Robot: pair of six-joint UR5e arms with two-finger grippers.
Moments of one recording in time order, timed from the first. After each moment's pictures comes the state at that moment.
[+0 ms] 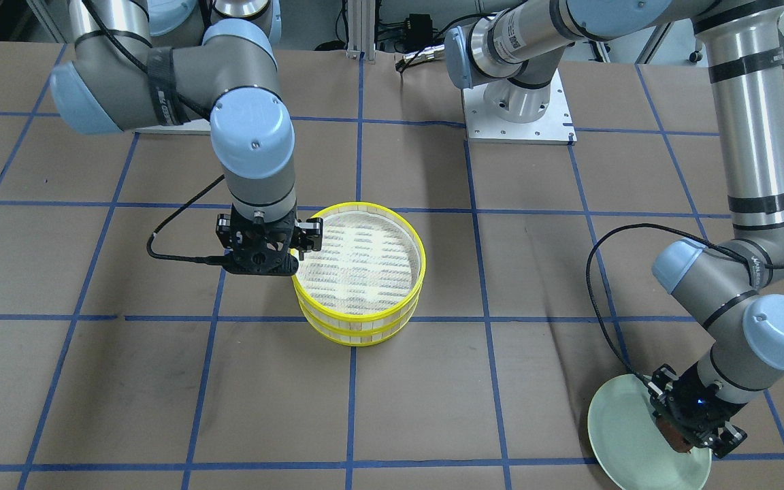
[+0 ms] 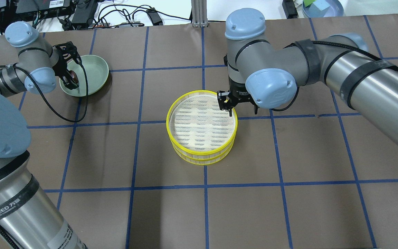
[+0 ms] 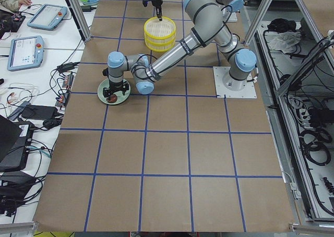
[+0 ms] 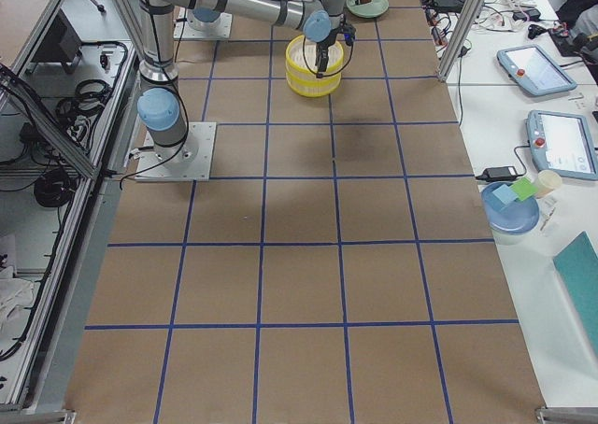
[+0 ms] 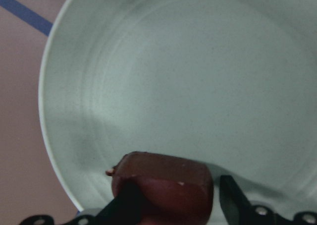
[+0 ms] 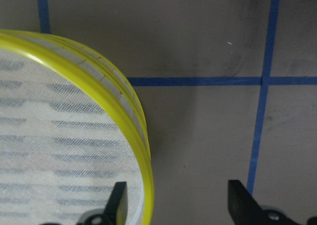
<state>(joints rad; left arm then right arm) -1.21 -2.28 -1.50 -0.72 1.61 1.38 1.81 -1.33 1.67 -1.84 -1.63 0.24</state>
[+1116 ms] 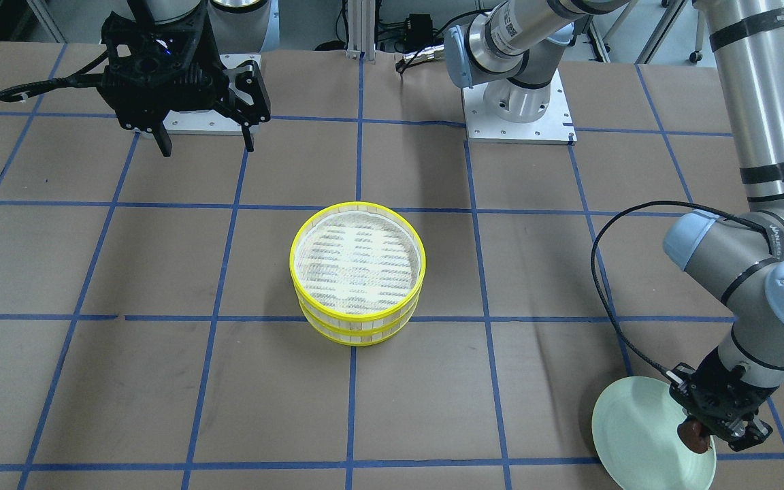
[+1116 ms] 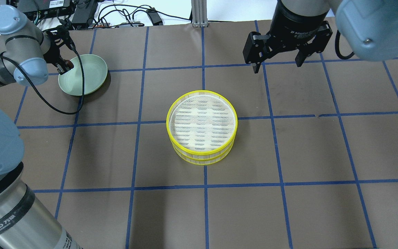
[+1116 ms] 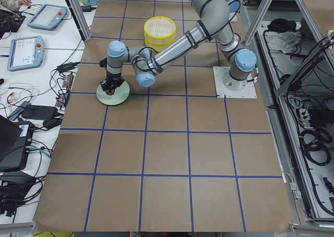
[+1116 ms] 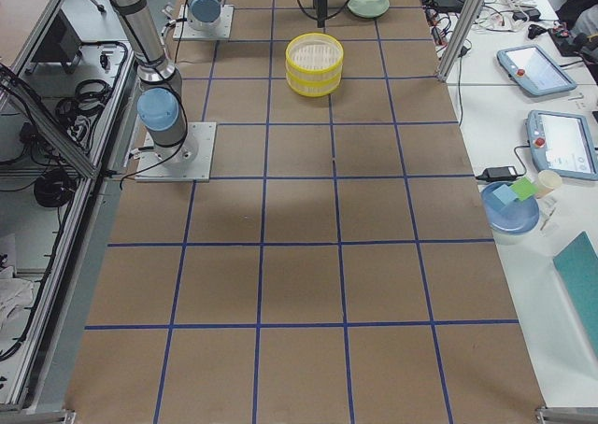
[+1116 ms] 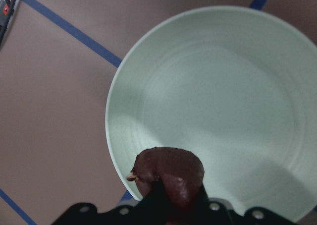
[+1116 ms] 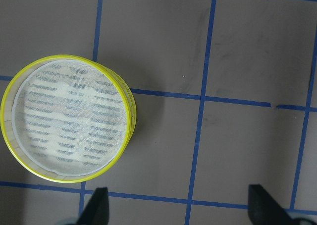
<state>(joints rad) -1.23 -2.17 -1.50 -0.73 1.57 1.30 1.72 -1.56 1.46 -1.56 -1.58 0.03</state>
